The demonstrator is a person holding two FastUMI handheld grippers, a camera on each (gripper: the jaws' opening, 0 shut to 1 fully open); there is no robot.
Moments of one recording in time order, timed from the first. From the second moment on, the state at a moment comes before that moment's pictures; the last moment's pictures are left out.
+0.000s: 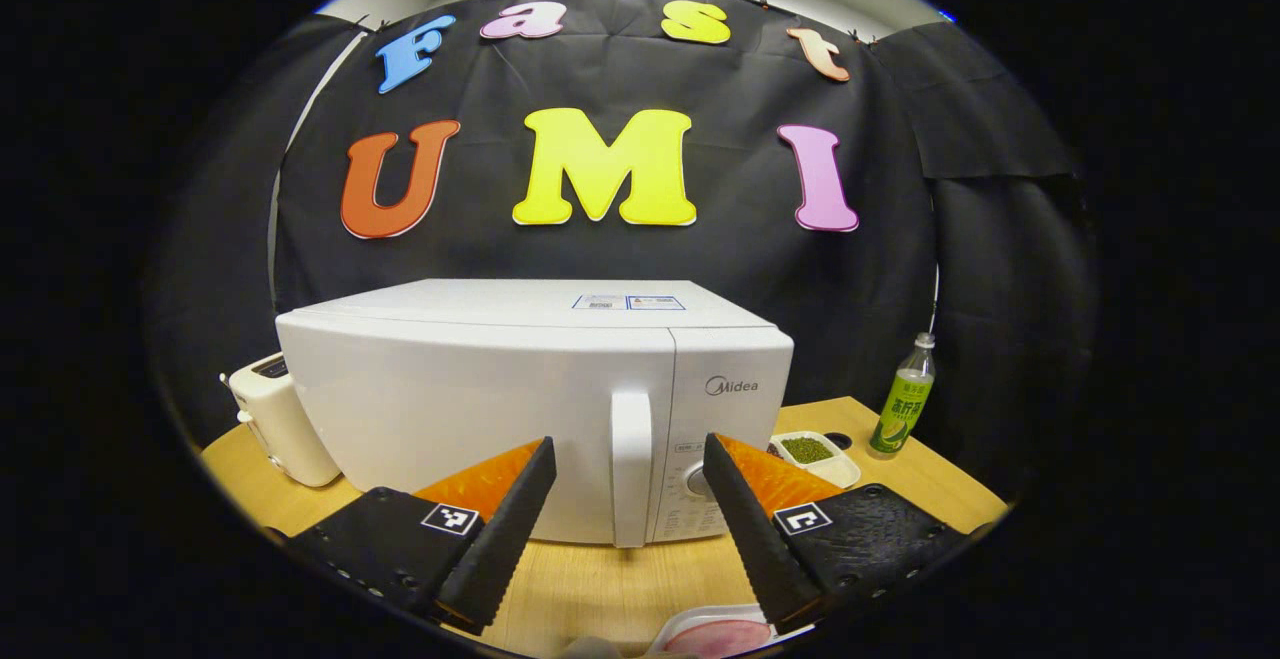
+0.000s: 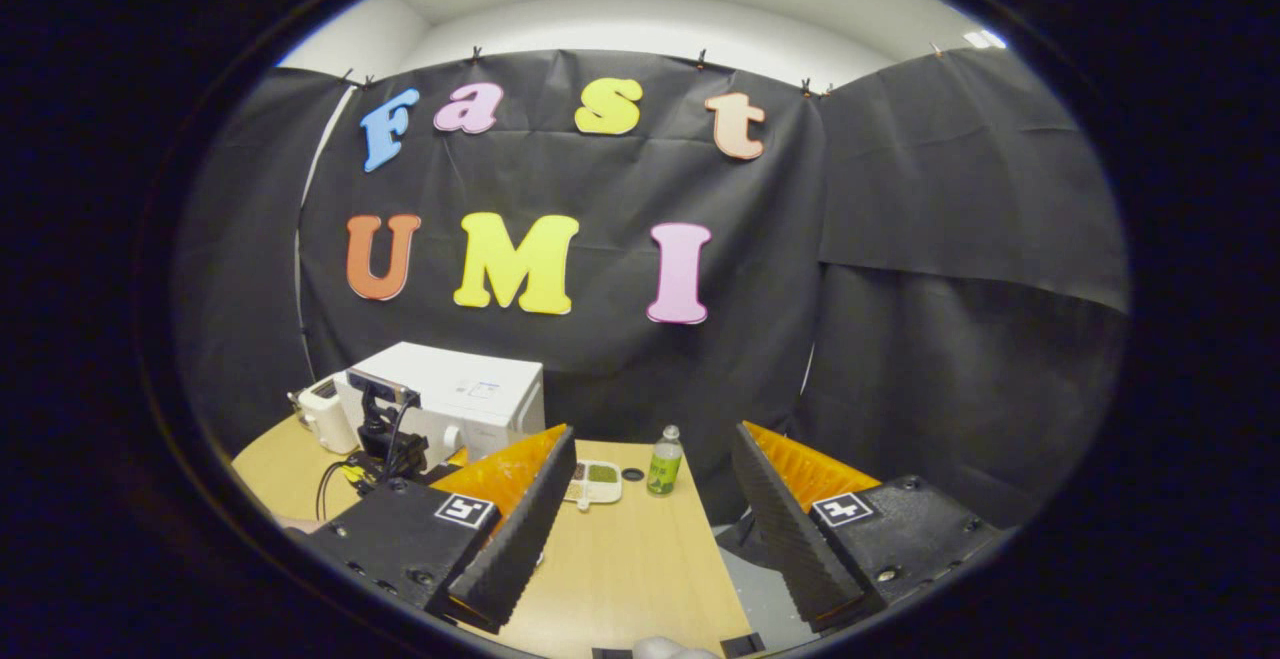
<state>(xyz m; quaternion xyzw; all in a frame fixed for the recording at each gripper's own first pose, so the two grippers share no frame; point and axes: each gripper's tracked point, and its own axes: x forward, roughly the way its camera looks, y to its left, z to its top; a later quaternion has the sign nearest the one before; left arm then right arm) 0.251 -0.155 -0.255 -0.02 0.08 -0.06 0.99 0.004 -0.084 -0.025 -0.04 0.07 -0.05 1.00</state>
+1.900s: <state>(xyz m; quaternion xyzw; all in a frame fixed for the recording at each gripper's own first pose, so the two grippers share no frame) 0.097 -0.047 -0.284 -0.01 0.11 -0.07 0.99 0.011 0.031 -0.022 -0.04 0.06 0.09 0.99</state>
